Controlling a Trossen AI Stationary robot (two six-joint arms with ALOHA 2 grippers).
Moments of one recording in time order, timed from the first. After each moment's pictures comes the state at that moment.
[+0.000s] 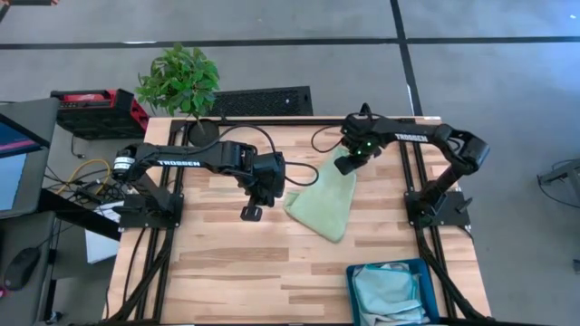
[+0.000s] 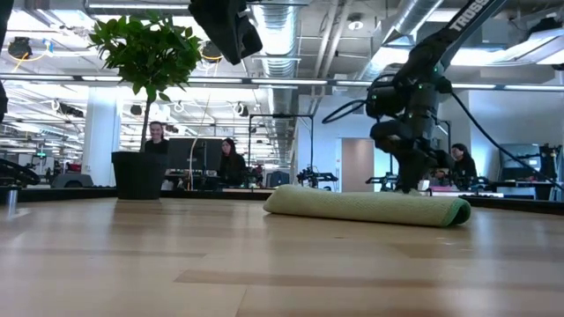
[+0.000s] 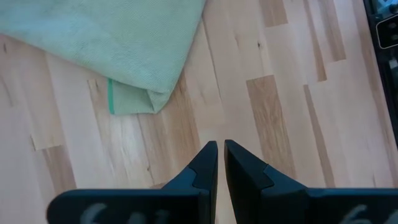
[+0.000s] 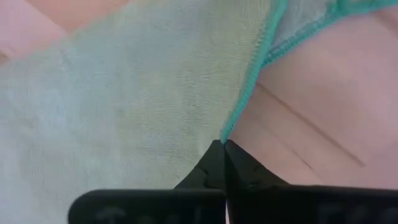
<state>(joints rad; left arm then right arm) 0.03 1.67 1.58 -1.09 0.22 0.19 -0.65 1.62 0.92 -0.73 -0.26 0.28</state>
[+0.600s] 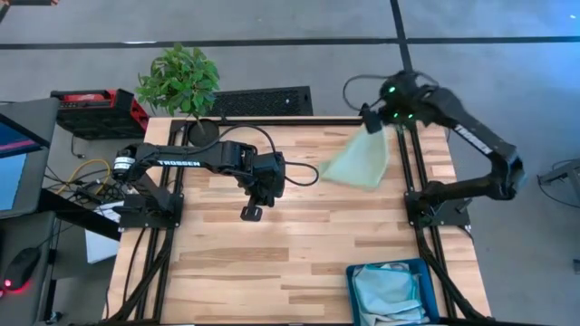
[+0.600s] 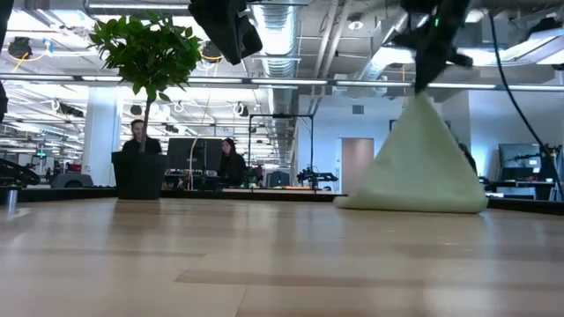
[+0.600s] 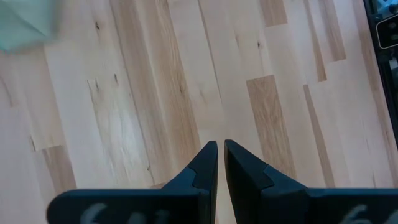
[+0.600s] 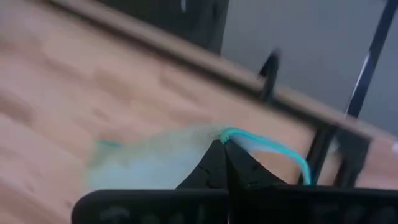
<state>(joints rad) 0.03 1.67 1.58 -1.09 0.22 0.19 -0.76 1.23 1.32 -1.11 0.14 0.25</state>
